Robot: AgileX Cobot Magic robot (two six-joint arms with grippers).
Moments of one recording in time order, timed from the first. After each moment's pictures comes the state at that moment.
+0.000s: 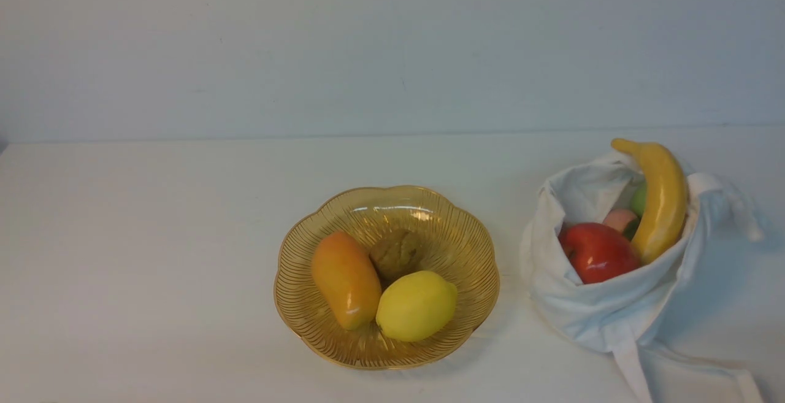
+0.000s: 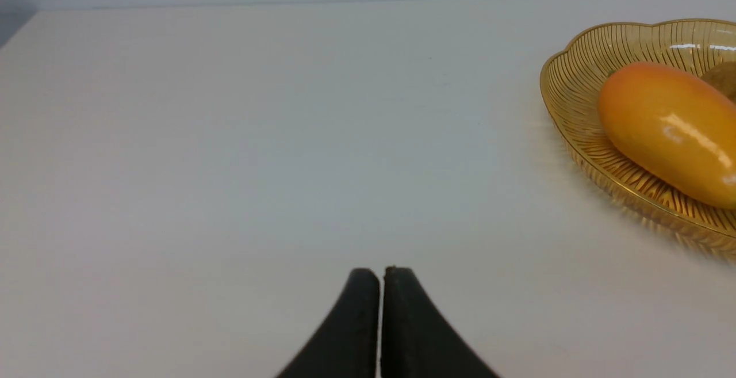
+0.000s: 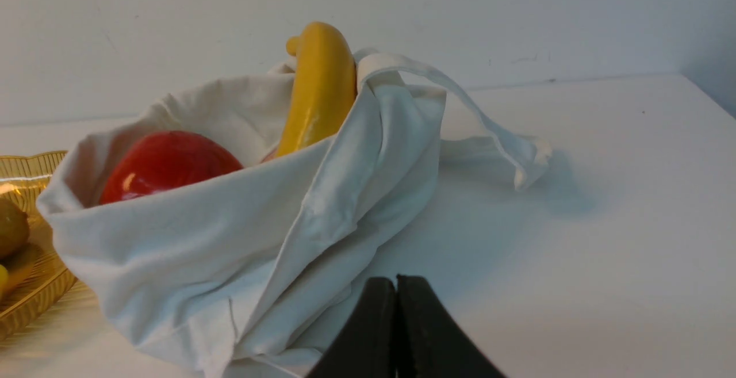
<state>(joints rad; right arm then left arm) 0.01 -0.02 0.03 -0.02 0.35 0.10 -0.03 -0.01 0.03 -0.05 0.38 0.04</state>
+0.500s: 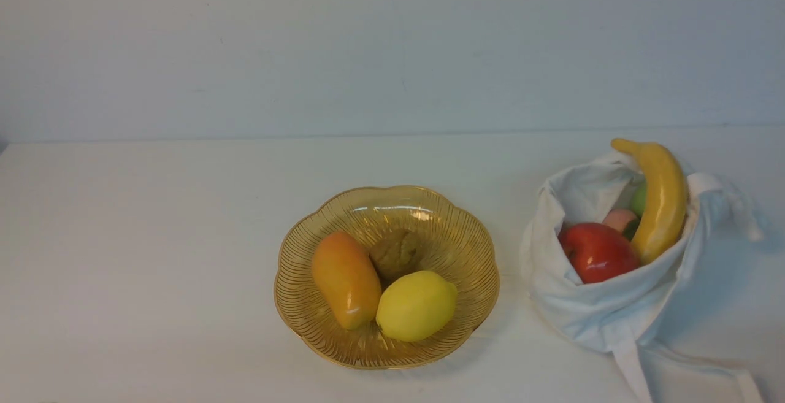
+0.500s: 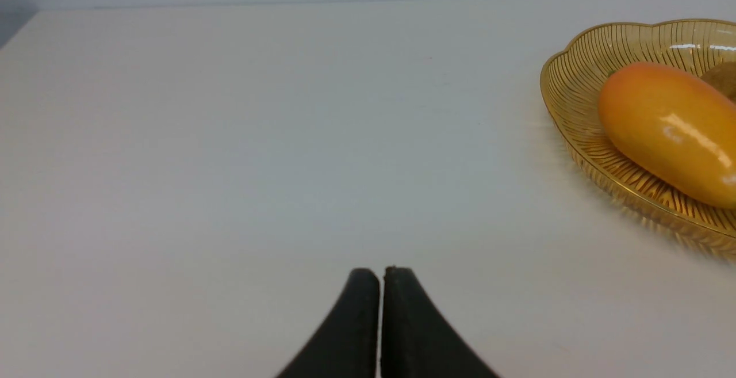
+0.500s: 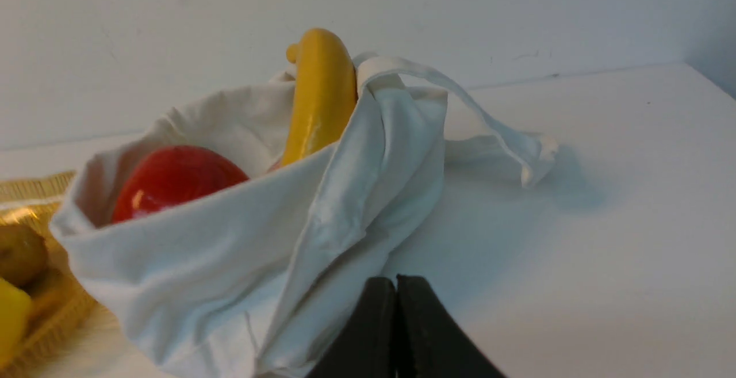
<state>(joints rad) 0.01 -0.02 0.03 0.04 0.32 0.16 -0.03 -0.01 0.03 -0.05 0.38 0.04</state>
